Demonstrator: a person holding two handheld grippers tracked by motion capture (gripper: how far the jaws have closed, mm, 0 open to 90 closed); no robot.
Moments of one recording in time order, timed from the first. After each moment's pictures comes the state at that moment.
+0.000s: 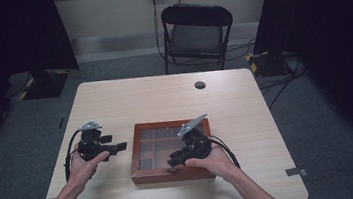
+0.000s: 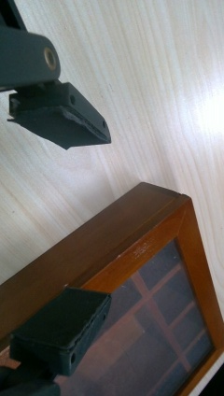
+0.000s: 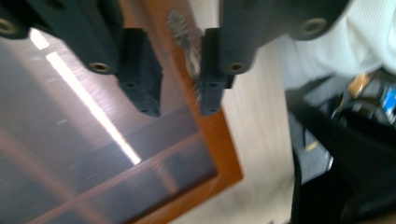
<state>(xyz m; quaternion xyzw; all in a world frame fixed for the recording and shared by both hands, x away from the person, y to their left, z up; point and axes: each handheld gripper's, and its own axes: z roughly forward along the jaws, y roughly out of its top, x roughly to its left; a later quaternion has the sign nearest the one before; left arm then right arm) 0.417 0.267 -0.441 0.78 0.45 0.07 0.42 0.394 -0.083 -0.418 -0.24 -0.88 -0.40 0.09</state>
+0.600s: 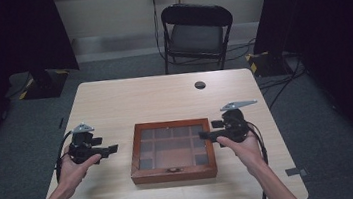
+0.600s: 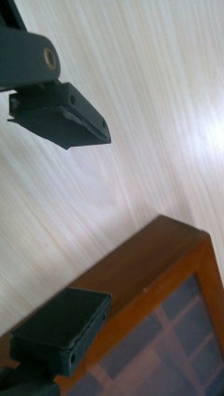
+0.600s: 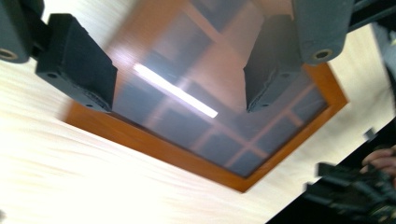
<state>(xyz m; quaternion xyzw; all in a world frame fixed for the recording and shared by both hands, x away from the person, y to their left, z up) 0.408 0.293 -0.439 0.79 0.46 0.10 0.39 0.407 -0.182 -0.390 -0.42 -0.79 -0.45 -0.06</state>
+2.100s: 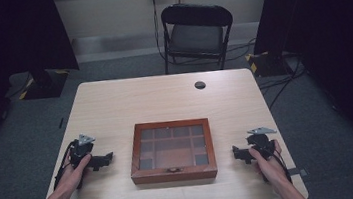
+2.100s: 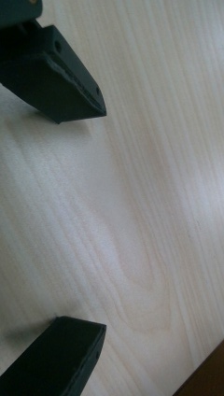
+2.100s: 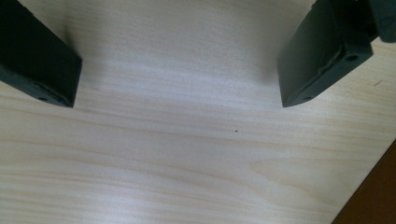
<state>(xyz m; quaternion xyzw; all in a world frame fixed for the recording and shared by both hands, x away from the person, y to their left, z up) 0.412 0.305 -0.502 0.78 0.50 0.20 0.32 0.387 -0.260 -0.499 -0.58 -0.73 -0.29 -0.24</state>
